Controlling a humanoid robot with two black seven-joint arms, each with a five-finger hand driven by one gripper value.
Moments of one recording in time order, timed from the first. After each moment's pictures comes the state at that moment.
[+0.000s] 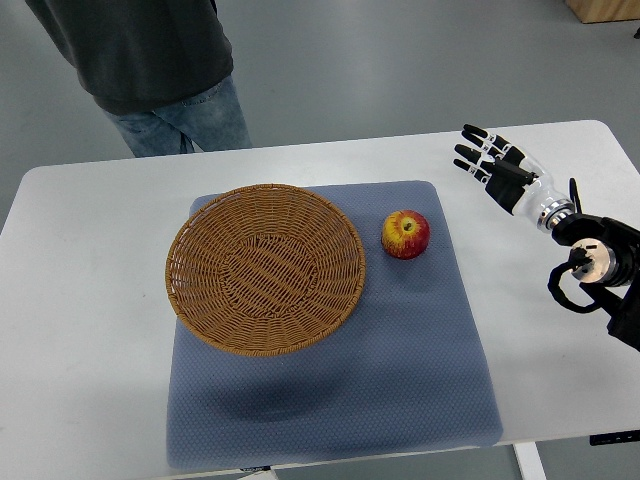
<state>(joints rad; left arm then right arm) -0.01 0.00 -0.10 -0.18 0.07 0.02 0.14 0.73 -0.31 0.54 0.57 0.04 0.35 0.31</state>
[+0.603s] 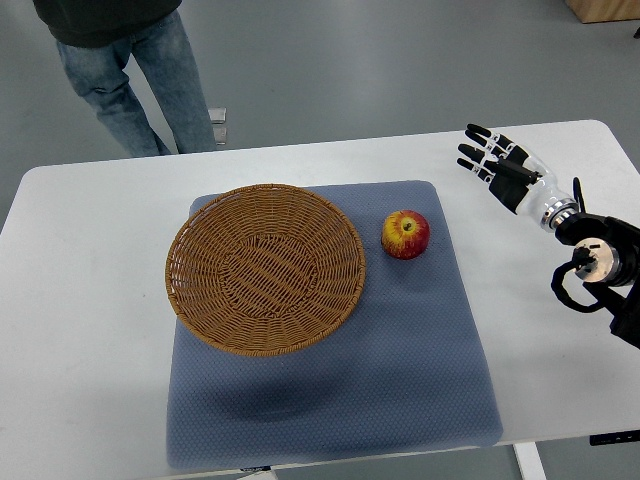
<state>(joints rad) 0.00 0.00 -0.09 -0.19 0.07 0.01 0.14 0.74 -0.31 0.54 0.56 0.04 0.36 0.31</state>
